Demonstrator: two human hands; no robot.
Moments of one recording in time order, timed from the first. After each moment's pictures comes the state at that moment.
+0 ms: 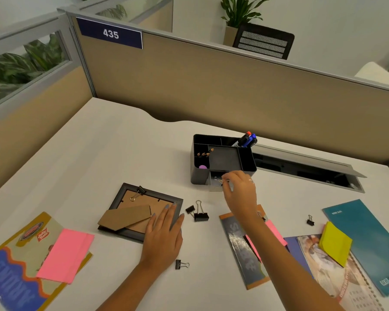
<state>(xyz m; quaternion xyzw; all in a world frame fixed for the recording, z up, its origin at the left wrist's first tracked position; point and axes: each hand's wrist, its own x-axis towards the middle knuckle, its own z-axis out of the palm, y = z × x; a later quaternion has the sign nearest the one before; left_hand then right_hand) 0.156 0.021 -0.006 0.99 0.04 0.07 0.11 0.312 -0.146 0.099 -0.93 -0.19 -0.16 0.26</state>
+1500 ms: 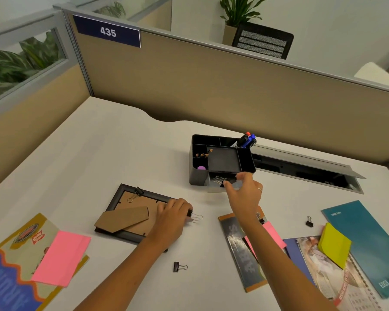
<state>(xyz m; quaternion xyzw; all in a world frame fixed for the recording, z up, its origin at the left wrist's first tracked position) 0.211 0.021 0.025 0.98 -0.02 0.10 0.18 0.316 -0.149 0.094 -0.92 0.03 -0.07 0.38</state>
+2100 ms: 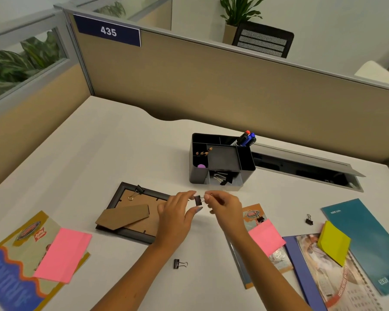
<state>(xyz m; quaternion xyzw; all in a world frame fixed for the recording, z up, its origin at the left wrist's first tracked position) 0.202 -0.001 0.061 0.91 0.09 0.15 0.38 0.260 -0.129 0.103 -0.84 -0.04 0.09 0.53</state>
